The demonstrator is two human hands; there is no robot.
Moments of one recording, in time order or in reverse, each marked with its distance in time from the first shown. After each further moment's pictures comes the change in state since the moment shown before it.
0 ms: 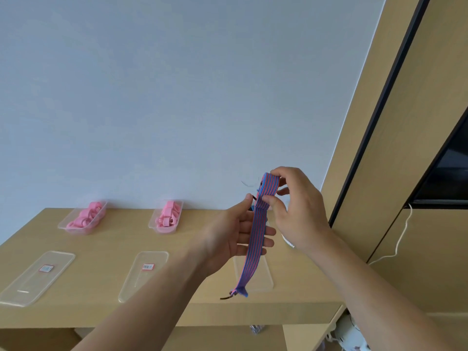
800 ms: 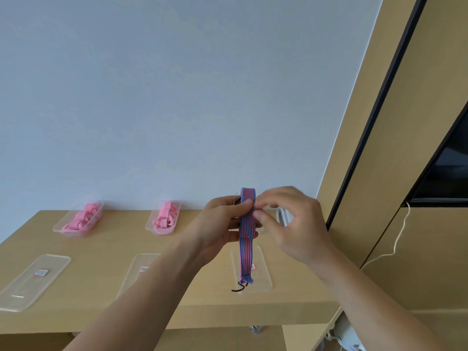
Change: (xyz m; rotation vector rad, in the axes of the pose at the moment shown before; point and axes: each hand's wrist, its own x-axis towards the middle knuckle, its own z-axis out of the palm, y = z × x) left_hand 0.008 0.008 -0.015 0.020 0.009 0.219; right_hand -0.013 -0.006 -0.003 0.205 -0.067 -0.008
